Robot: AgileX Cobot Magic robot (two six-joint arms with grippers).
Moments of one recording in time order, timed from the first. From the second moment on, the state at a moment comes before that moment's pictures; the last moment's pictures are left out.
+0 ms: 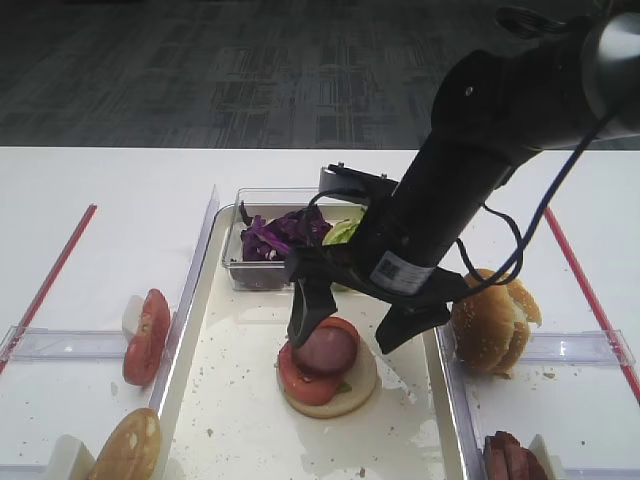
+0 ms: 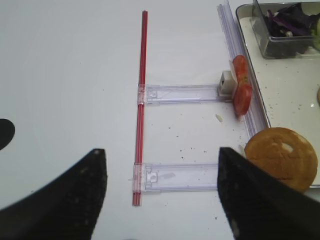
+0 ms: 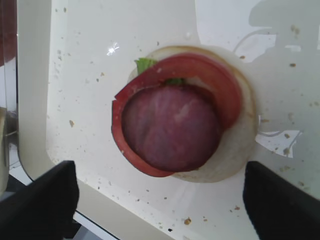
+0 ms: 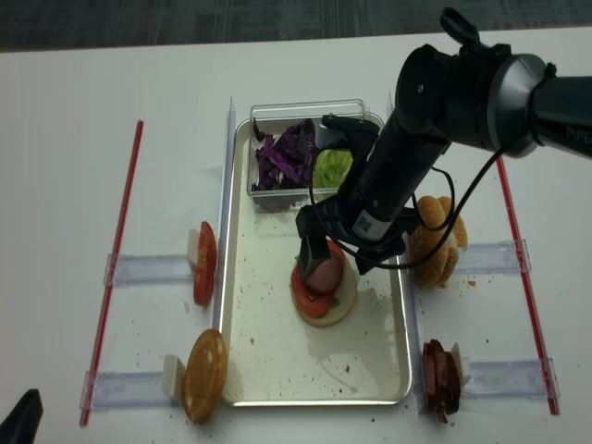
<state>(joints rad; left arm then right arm) 0.09 -0.02 -0.49 -0.03 1.18 0.00 0.52 1.86 -1.16 0.65 0.90 -0.15</state>
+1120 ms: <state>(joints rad) 0.09 -0.02 -0.49 -0.03 1.18 0.00 0.52 1.57 -1.16 0.56 0.92 -0.08</state>
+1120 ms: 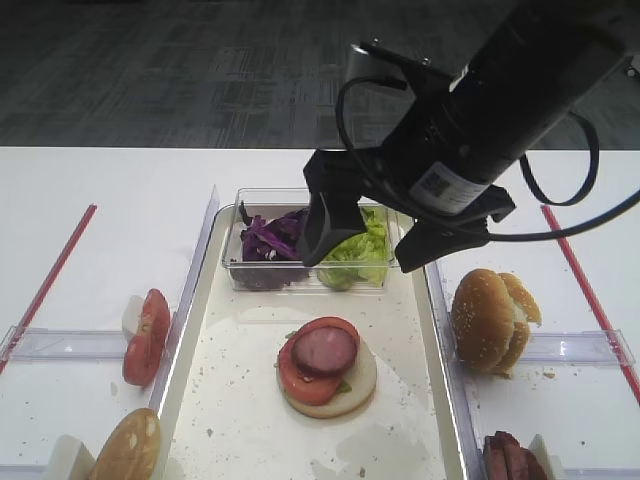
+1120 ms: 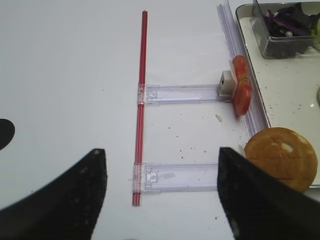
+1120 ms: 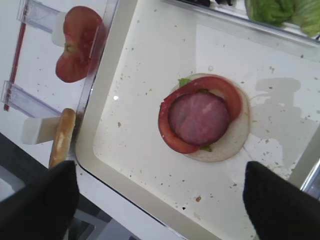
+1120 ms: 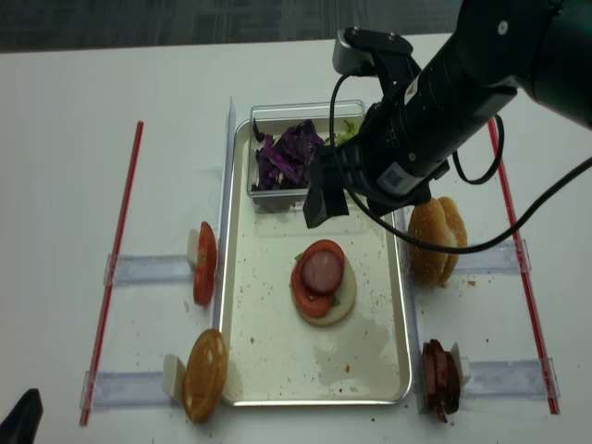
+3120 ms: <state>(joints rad) 0.09 -0.02 -0.49 -0.03 1.18 0.00 0.05 1.47 -1.05 0.02 1.14 0.13</state>
